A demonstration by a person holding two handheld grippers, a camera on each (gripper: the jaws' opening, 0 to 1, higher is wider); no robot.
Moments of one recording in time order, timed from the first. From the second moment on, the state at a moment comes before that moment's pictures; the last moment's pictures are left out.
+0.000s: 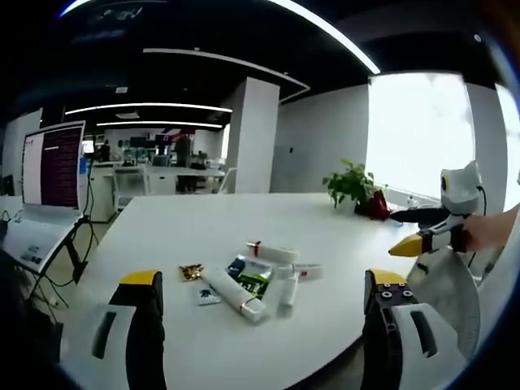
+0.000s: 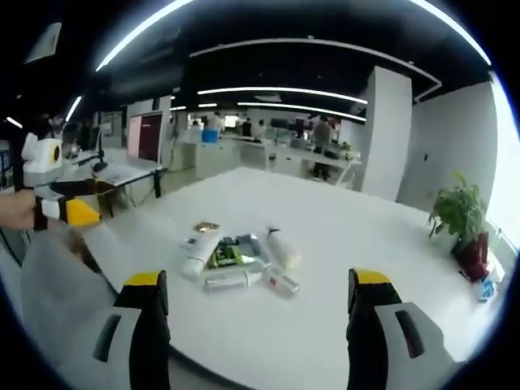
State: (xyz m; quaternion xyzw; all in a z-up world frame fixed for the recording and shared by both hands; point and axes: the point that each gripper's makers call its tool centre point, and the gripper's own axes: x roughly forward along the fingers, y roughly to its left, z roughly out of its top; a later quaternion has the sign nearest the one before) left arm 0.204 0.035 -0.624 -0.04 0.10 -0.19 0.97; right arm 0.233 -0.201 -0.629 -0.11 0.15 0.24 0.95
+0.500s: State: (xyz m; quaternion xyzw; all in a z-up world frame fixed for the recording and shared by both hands) left arm 0.204 0.036 -0.628 -0.04 0.11 -0.19 0.97; right arm 0.244 -0.171 -0.614 -0.14 0.15 0.27 0.94
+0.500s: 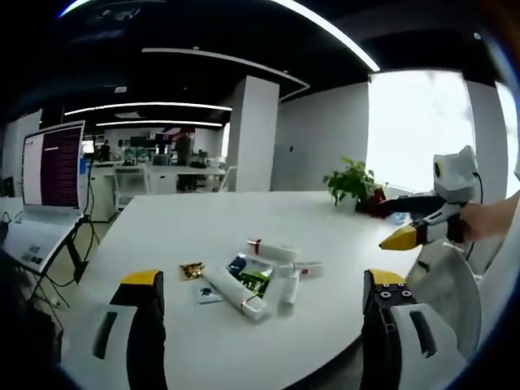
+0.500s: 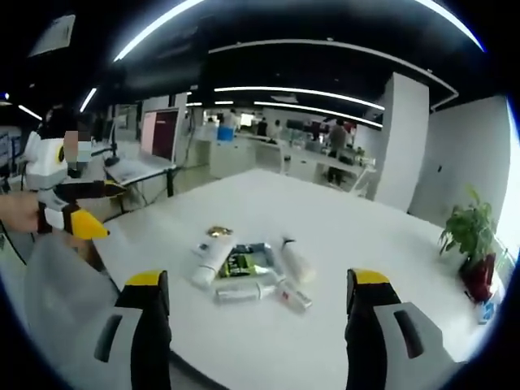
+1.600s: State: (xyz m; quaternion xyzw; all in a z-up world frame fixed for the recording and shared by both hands) left arm 0.203 0.036 -0.629 -0.04 0.11 -0.19 0.97; right arm 0.294 -0.131 -0.615 -0.16 0.21 0.33 0.91
